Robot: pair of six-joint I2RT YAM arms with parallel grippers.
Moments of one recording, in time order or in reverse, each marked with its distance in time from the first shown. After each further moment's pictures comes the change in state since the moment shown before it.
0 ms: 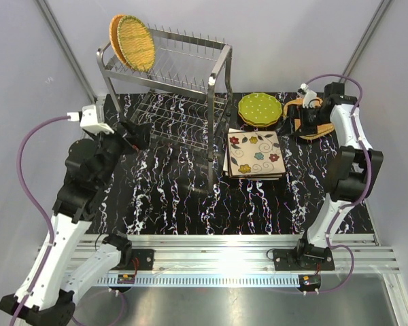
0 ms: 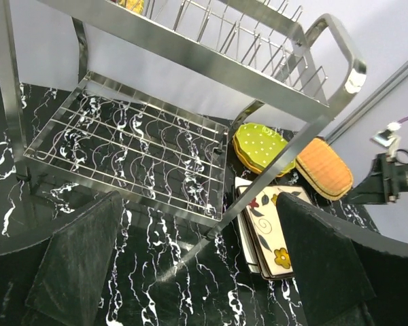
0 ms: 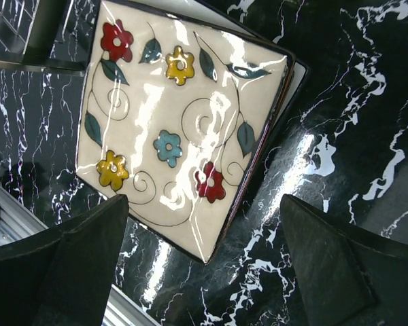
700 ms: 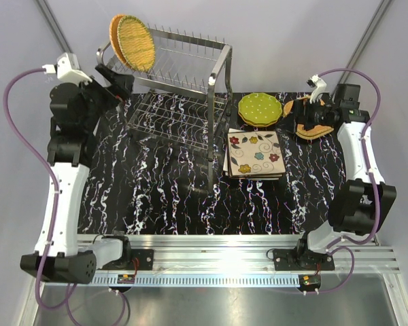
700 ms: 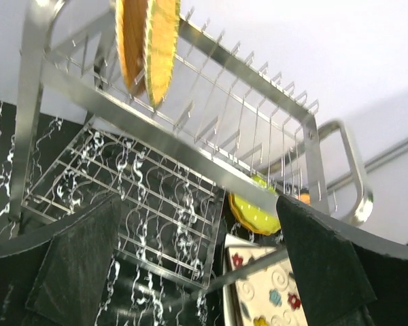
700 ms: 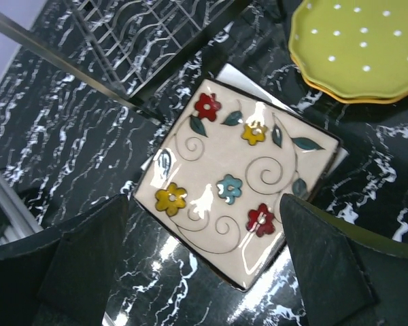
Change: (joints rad) left arm 0.304 0.409 0.418 -0.025 0.223 -0.149; right arm 0.000 -0.369 -0.245 0.298 -0.185 0.063
